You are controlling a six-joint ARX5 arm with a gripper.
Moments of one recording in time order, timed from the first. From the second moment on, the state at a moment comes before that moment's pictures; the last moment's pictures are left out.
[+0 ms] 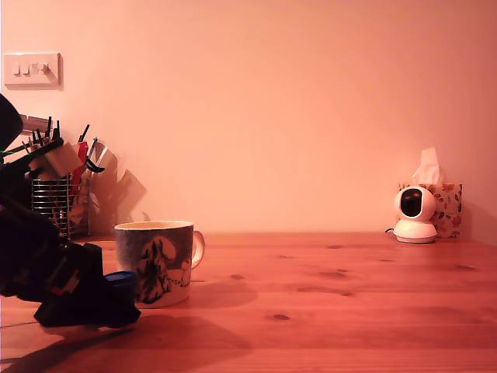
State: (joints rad) arm -0.42 1.60 0.32 0.62 0.35 0.22
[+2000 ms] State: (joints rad) arm -0.44 1.32 0.63 -0.12 0.37 0.10
